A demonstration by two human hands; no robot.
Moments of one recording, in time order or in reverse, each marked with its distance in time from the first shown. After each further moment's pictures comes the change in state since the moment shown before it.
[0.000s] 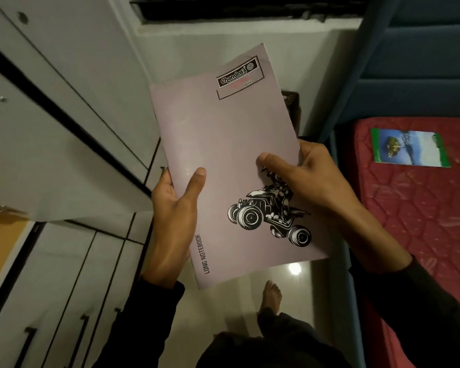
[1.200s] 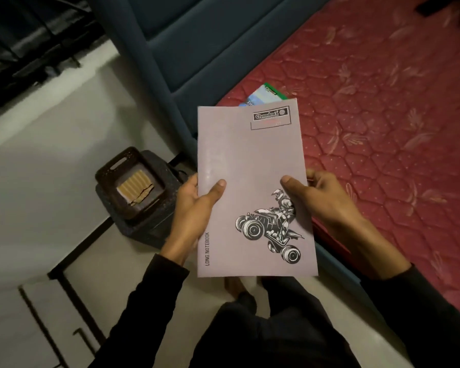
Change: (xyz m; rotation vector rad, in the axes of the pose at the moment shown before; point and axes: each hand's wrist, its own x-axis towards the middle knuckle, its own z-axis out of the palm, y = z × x) left_hand 0.201 -0.082 0.357 0.418 -1.035 -0.266; right_hand 0.089 0.131 -0.207 0.548 0.949 0.476
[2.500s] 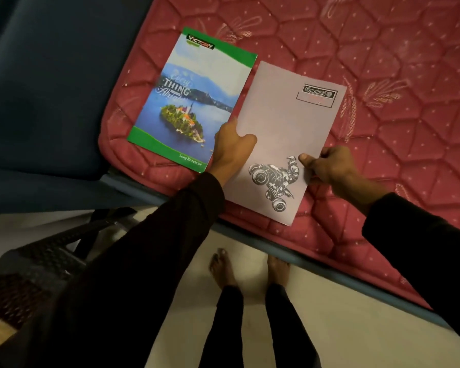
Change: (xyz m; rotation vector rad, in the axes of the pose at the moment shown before) left_hand 0.476 -0.190 0.243 0.672 -0.390 0.040; right_hand 0.452 0.228 -0.153 -0.190 0.564 0.369
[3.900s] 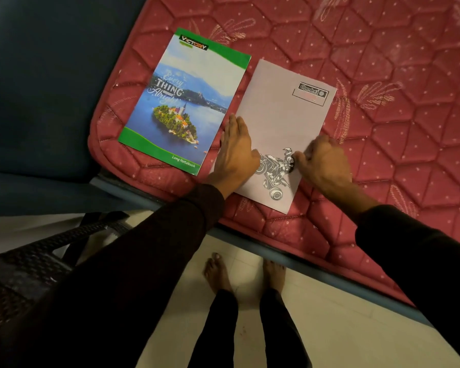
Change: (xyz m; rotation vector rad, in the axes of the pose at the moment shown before) left_hand 0.007 -0.018 0.026 0.569 -0.096 0.251; right_hand -0.007 -0.005 0.005 -0.676 0.224 -0.327
